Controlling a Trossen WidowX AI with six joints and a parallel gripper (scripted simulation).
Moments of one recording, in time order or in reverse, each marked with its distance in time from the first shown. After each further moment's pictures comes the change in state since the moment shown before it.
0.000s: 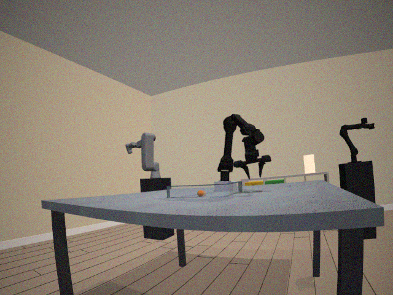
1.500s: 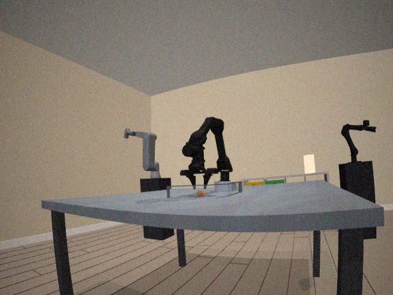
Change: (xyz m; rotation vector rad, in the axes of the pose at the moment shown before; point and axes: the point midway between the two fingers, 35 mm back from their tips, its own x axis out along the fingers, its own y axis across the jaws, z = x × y) arm 0.016 -0.260 0.101 0.006 0.064 -0.118
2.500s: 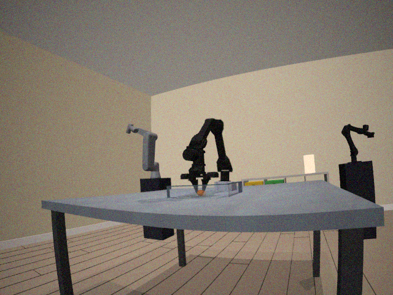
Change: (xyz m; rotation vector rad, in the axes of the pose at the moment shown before) arm 0.019 0.000 -0.001 0.007 -0.008 0.001
